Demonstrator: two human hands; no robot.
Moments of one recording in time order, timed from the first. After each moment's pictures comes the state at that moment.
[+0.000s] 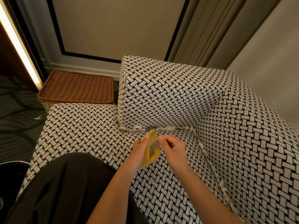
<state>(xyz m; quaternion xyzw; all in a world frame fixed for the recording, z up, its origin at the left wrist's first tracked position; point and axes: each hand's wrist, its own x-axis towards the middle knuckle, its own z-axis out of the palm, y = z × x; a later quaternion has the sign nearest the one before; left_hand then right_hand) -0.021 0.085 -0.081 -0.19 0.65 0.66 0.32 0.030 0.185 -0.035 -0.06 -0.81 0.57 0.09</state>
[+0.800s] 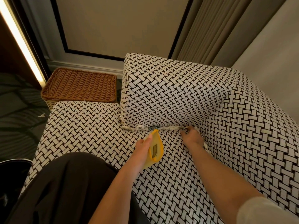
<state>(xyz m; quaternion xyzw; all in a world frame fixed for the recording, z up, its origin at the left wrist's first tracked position) -0.011 0.074 -0.074 -0.17 0.64 0.66 0.35 -0.061 0.295 -0.113 -0.35 -0.92 0.17 0.00</state>
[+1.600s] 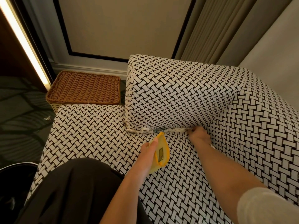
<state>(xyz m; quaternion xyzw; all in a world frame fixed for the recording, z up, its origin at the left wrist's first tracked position) -0.007 0.069 -0.065 -0.16 0.63 0.66 0.36 -0.088 0.300 -0.112 -0.41 -0.90 0.14 -0.03</state>
